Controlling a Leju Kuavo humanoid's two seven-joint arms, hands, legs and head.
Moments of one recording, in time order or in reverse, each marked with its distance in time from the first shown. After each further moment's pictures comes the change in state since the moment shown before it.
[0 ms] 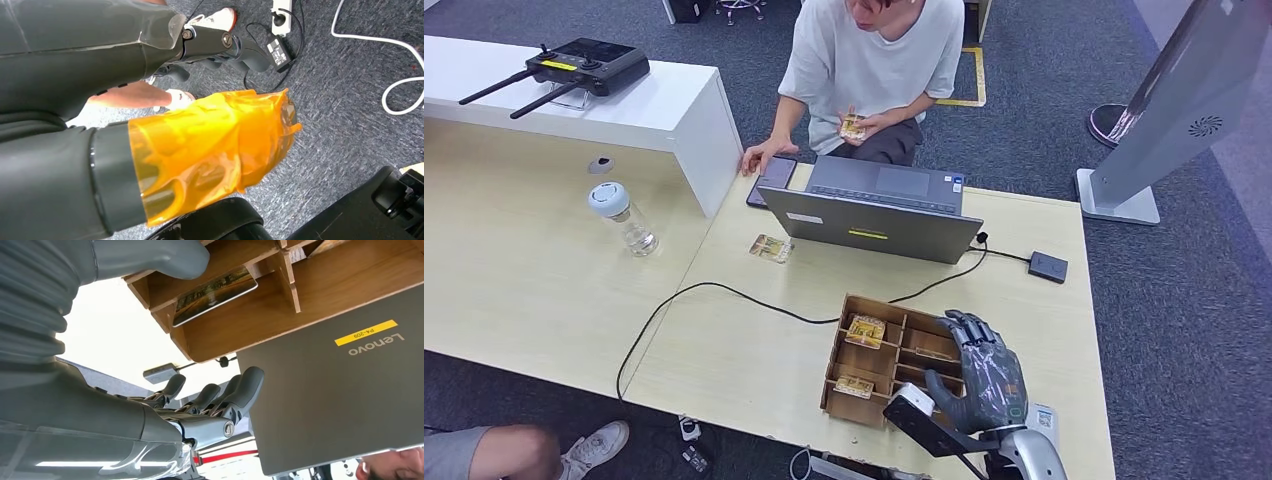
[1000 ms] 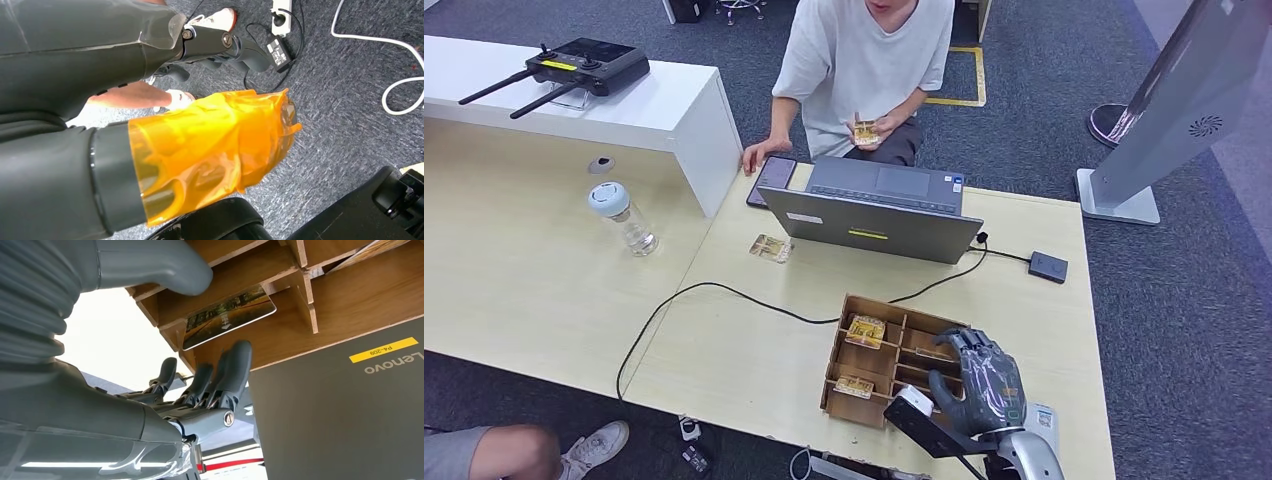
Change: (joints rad) left arm 0.000 0.000 0.000 0.000 -0.002 0.000 0.000; right arm 0.000 0.000 -0.004 0.037 0.000 0.003 0.003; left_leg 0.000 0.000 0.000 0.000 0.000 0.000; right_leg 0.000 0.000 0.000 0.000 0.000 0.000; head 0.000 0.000
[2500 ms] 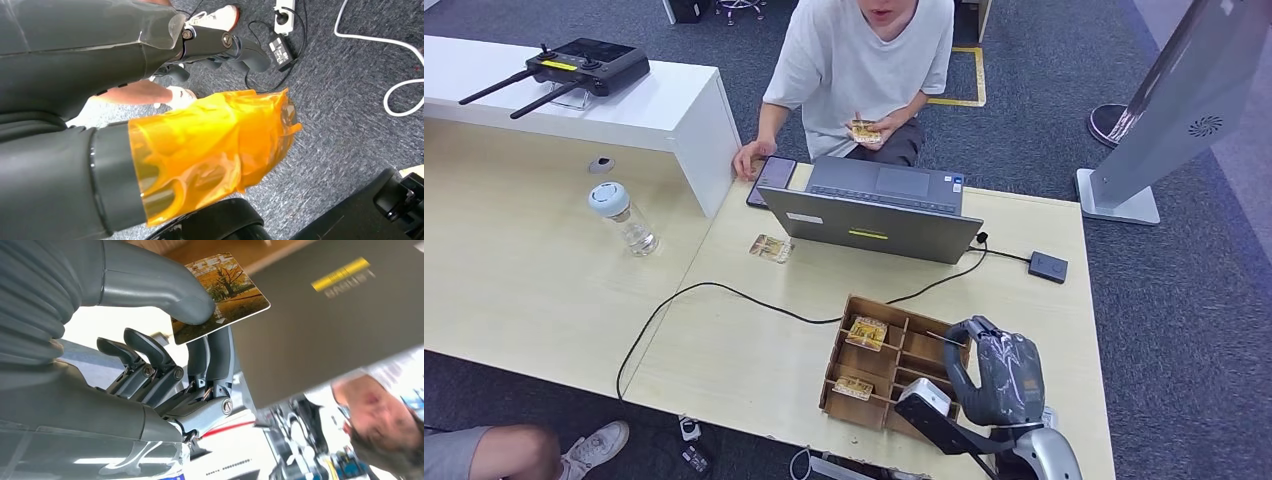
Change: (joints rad) left arm 0.004 0.000 0.002 0.000 0.021 0.012 -0.002; right arm 0.012 0.000 -0.022 -0.138 -0.002 -0.064 -0.033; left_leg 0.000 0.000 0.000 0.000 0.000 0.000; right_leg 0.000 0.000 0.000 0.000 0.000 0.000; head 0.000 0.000
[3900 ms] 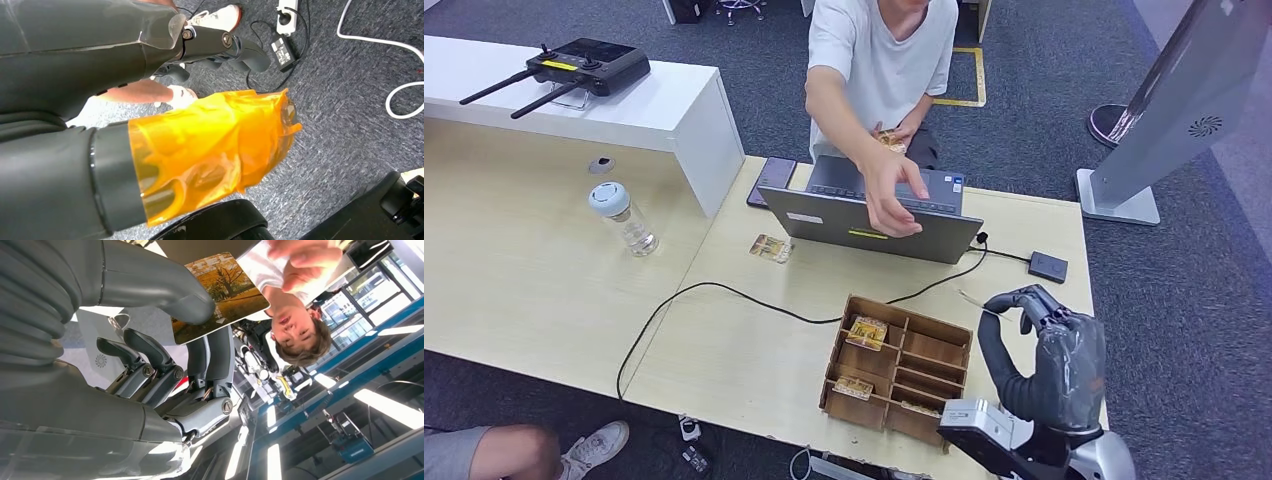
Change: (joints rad) left arm 0.008 0.000 0.021 0.000 -0.013 0.014 -0.012; right arm -0.012 -0.031 -0.025 -0.249 -0.084 -0.096 -0.098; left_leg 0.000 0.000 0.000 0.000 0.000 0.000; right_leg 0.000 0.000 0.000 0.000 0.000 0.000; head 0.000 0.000
